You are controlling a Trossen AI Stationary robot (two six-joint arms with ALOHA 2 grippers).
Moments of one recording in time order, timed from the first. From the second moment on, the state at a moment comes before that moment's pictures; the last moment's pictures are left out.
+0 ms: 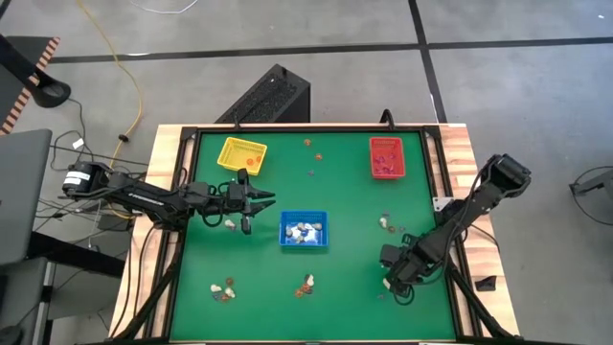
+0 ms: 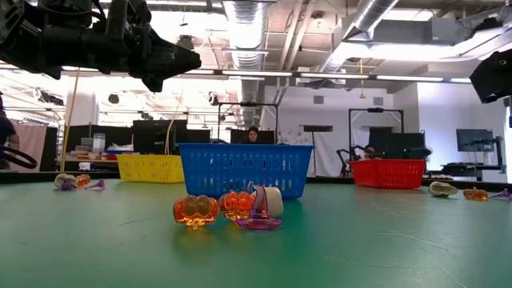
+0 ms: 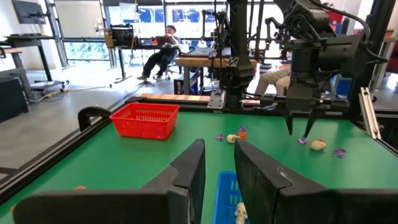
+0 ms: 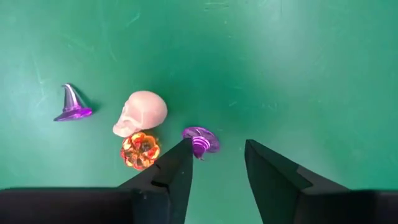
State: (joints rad) left arm -0.01 1.13 0.22 1.02 -0.16 0.01; right arm 0.72 1.43 0.76 -0.72 0.03 1.12
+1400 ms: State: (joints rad) left arm -0.01 1.13 0.22 1.01 -0.18 0.01; right arm 0.45 1.42 0.96 -0.89 0.17 0.55
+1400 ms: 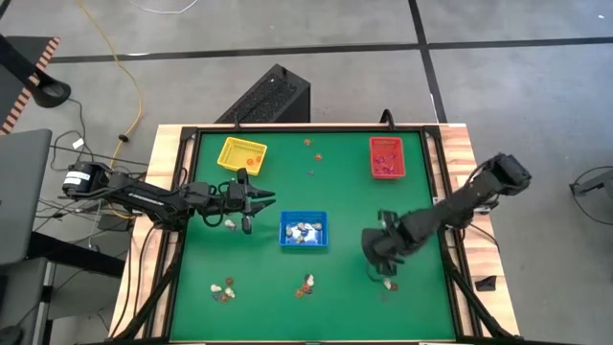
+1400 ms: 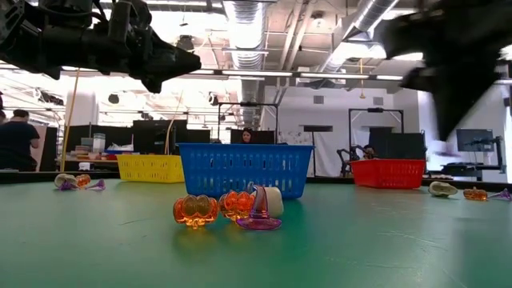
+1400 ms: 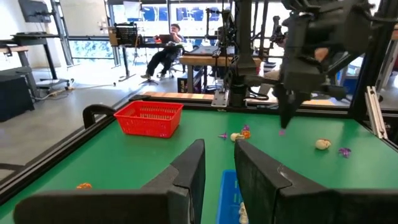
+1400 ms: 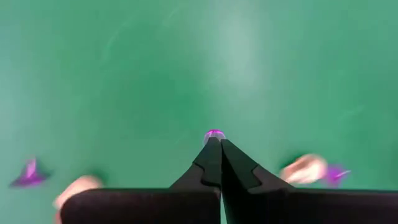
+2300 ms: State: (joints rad) left arm -0.01 1.13 0.22 0.77 -0.37 0.18; right arm -0.64 1.43 1.13 -0.98 0.20 -0.13
